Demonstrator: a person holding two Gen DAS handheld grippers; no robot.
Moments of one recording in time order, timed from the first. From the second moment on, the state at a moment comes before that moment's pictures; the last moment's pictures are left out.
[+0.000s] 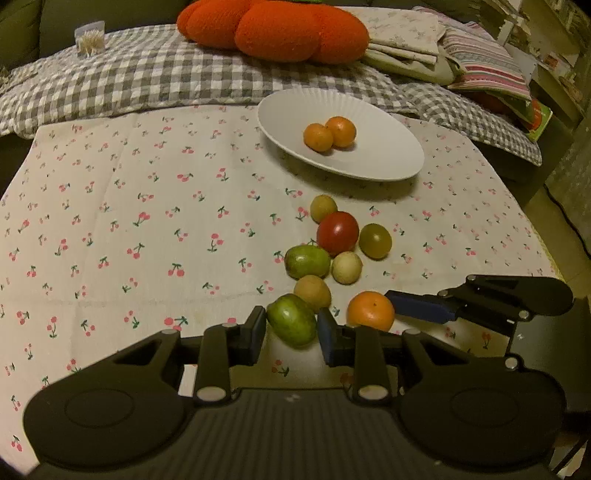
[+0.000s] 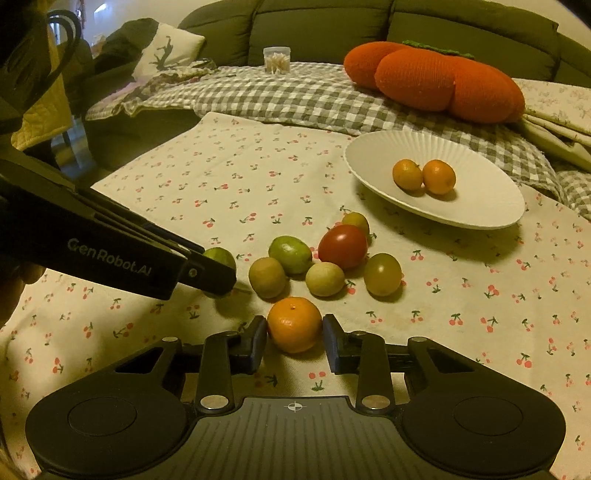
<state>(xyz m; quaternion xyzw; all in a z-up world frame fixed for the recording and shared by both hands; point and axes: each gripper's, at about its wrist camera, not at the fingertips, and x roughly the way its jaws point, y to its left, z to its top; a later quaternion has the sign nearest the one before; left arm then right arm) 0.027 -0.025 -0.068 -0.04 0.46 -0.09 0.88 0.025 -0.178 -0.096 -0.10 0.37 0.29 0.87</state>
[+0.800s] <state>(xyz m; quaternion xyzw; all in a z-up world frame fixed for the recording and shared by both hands) 0.051 -0.028 -0.041 -0.05 0.40 -0.09 0.91 0.040 -0.199 -0.067 -0.08 0.33 0.26 0.90</state>
